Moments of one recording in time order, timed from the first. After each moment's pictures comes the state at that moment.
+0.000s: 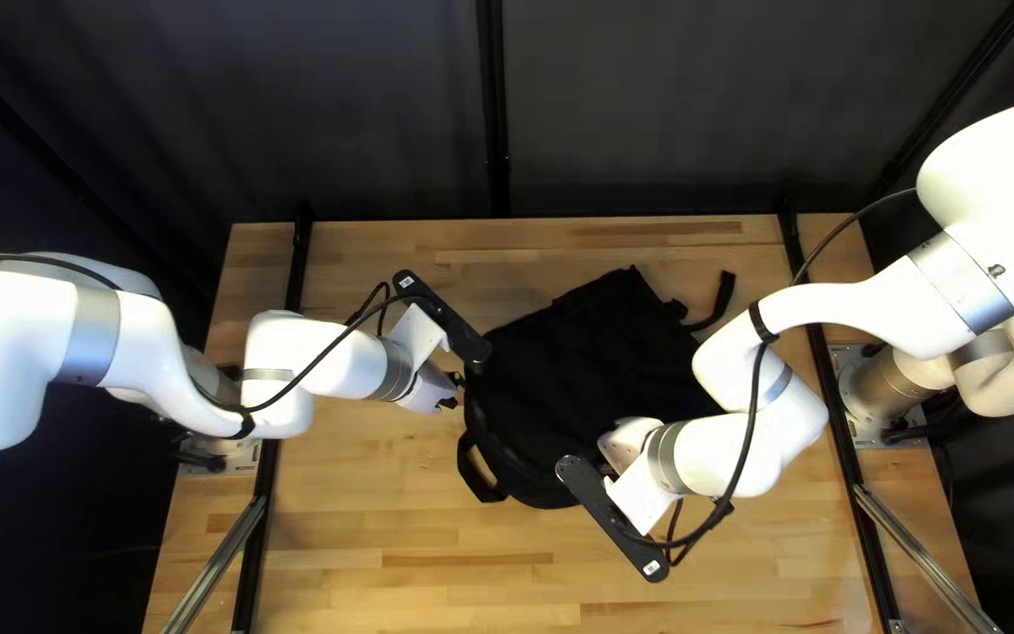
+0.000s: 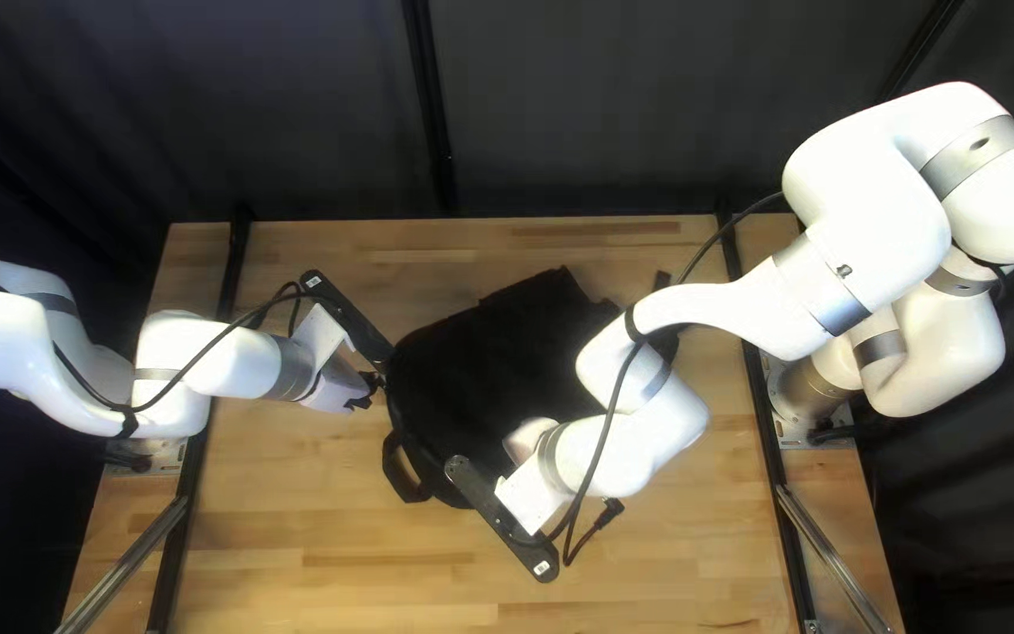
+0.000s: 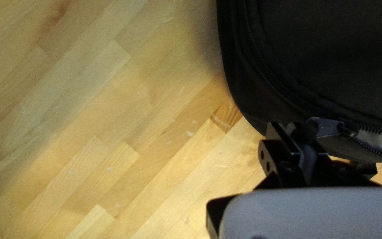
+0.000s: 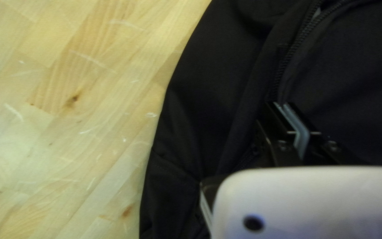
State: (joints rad) left arm 0.55 -0.42 -0.72 0.32 -0.04 0.32 -0.86; right arm 0.05 0.07 0.35 0.90 -0.58 0.69 0.03
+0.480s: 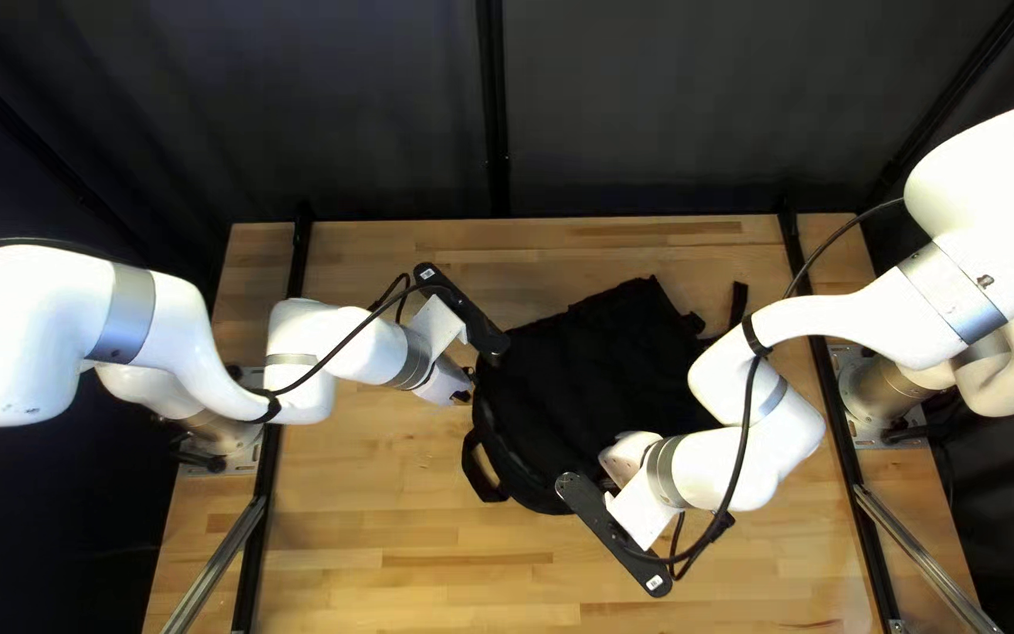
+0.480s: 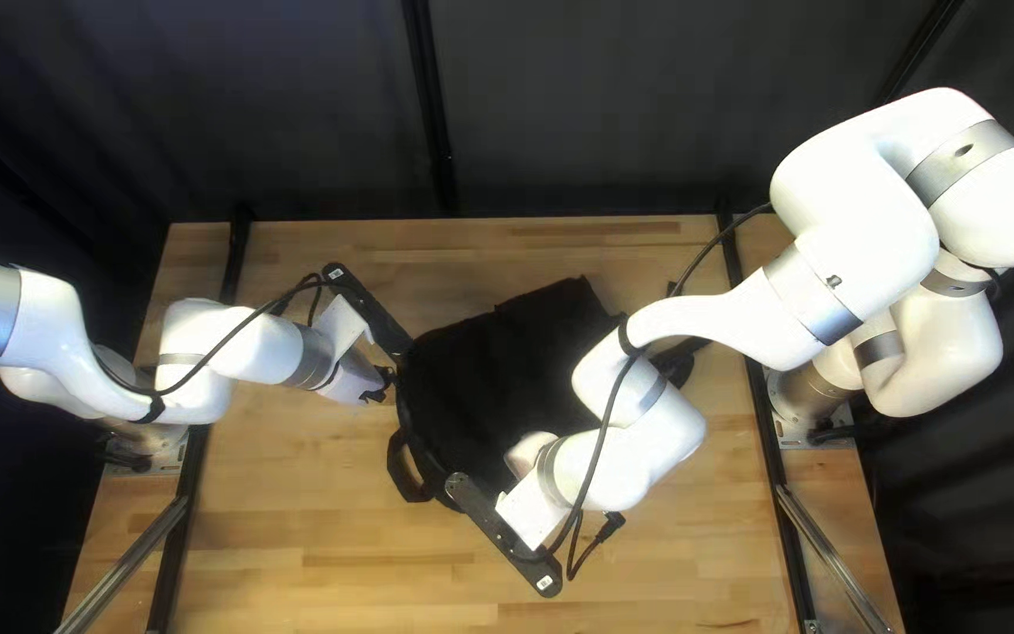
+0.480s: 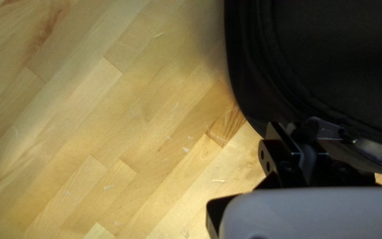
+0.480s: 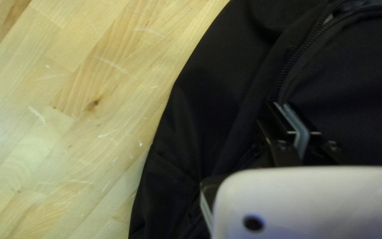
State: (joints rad) left arm 0.59 -0.35 -0.68 0.37 -0.02 0.32 -0.77; right arm 0.07 0.08 0.37 0.89 -0.55 0.70 0.02
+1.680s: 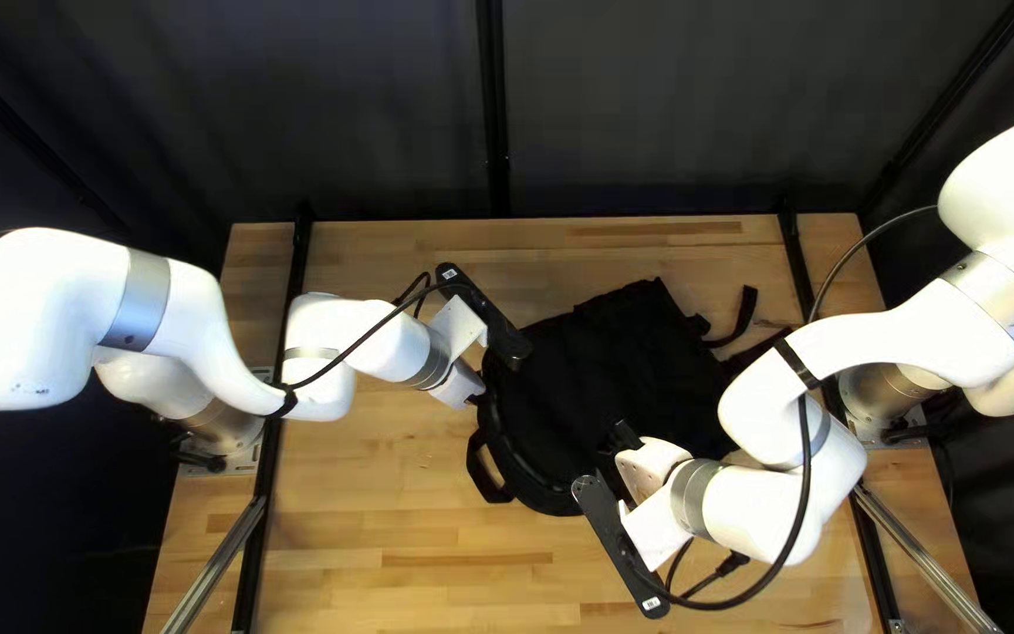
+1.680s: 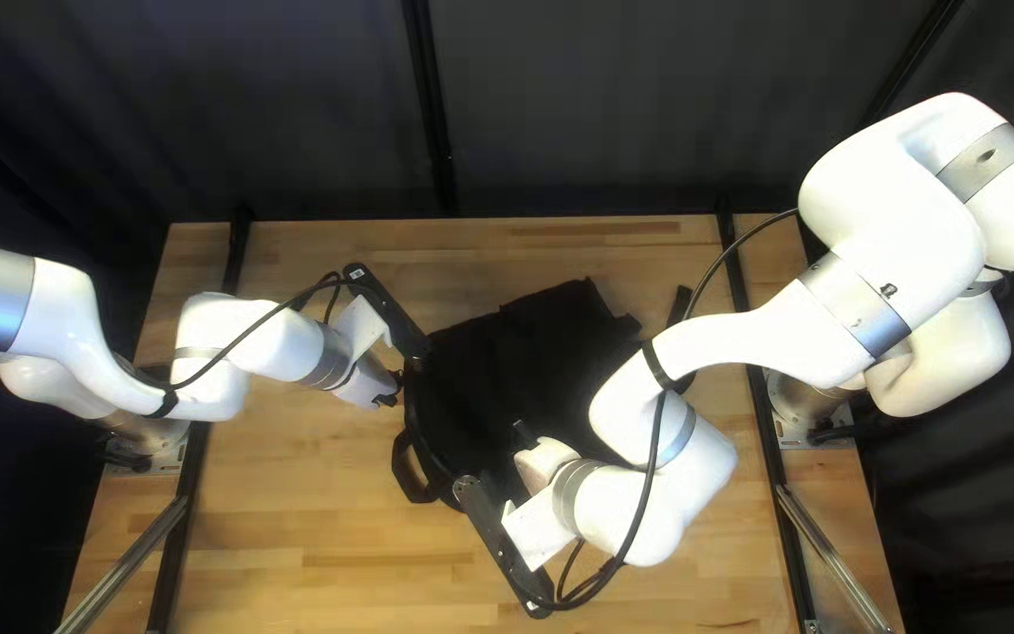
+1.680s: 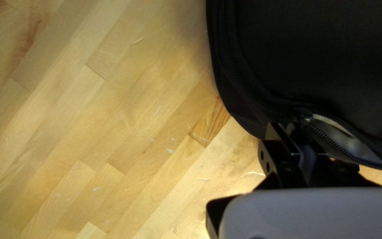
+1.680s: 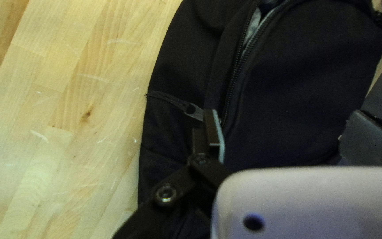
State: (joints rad) left arm 0.60 -0.24 -0.68 0.52 0.00 0.44 -0.75; right arm 0.12 0.06 0.42 0.99 -0.69 0.93 0.33
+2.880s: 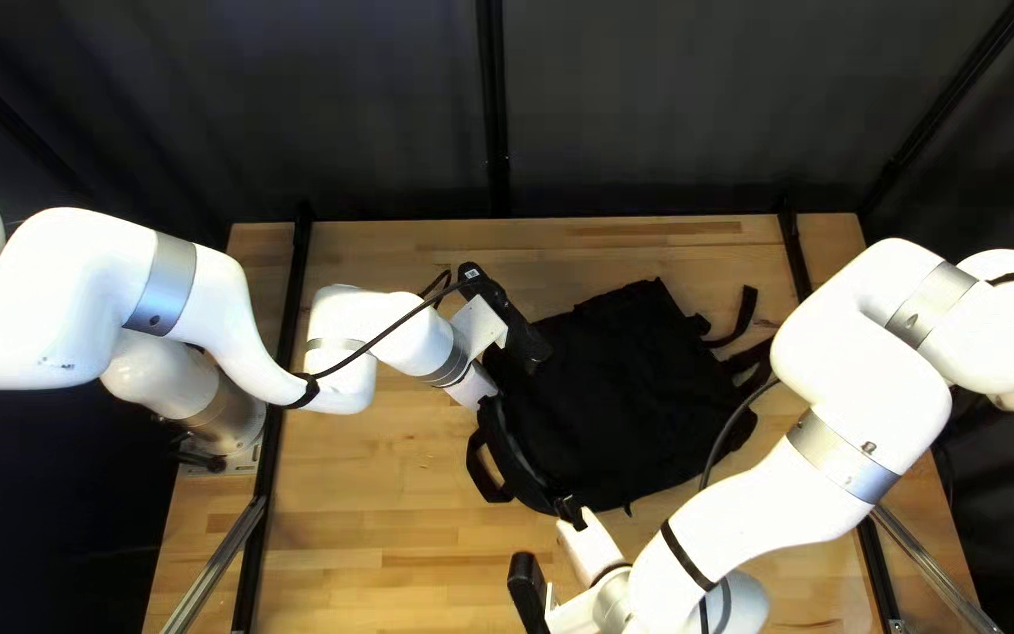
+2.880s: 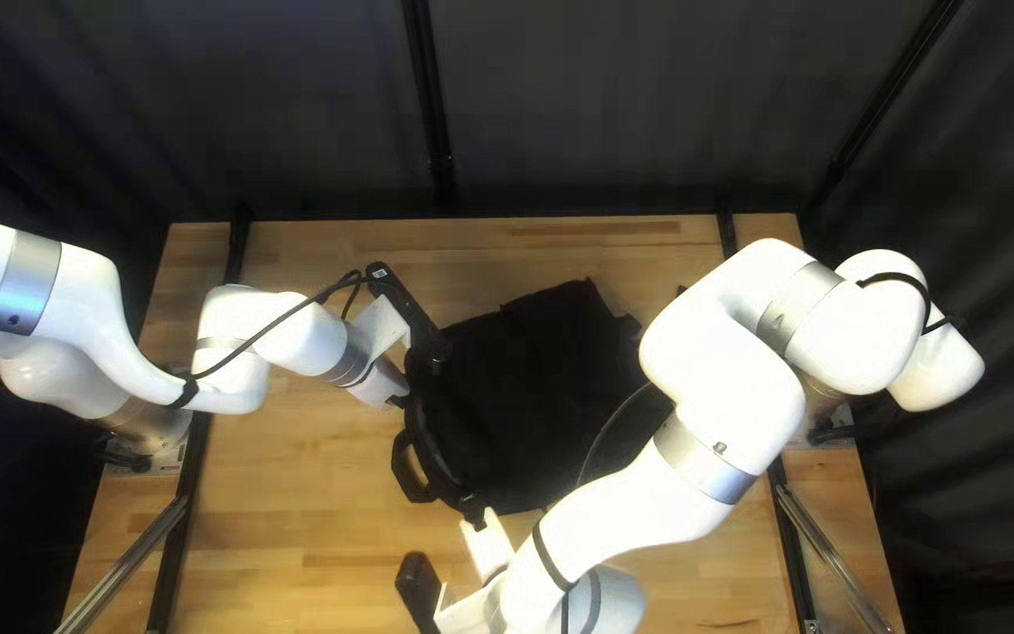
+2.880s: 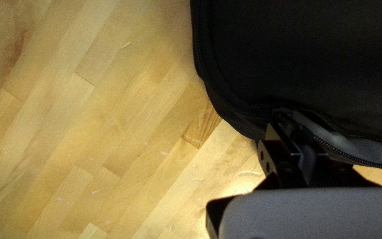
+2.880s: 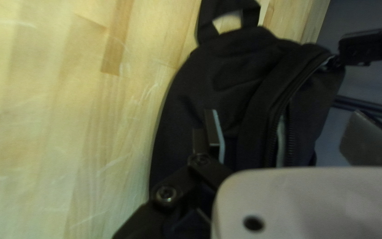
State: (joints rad) left arm 0.59 -0.21 -0.68 0.56 0.01 0.48 -0.71; right arm 0.41 0.62 0.31 1.48 -1.07 1.38 0.76
